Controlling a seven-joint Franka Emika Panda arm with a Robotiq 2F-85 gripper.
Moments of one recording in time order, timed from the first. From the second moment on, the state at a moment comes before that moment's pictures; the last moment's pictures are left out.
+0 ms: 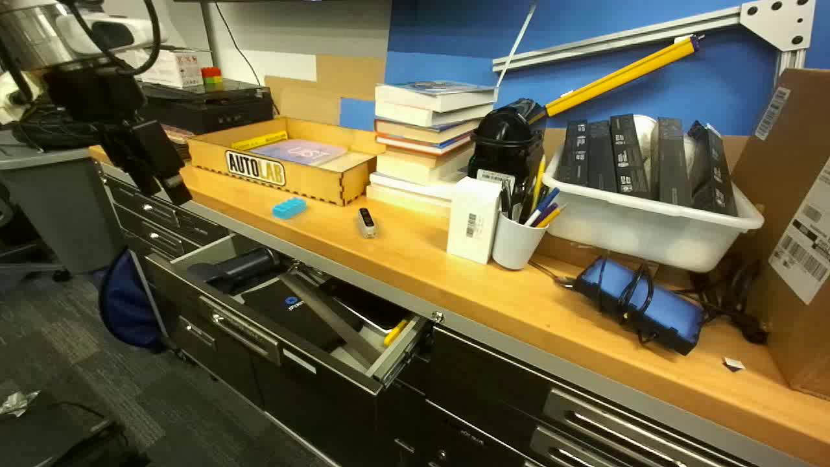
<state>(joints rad) 0.05 -0.67 0.33 -2.63 -0.03 2.13 0.36</state>
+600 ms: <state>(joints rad) 0.05 -0.67 0.33 -2.62 -0.03 2.13 0.36</state>
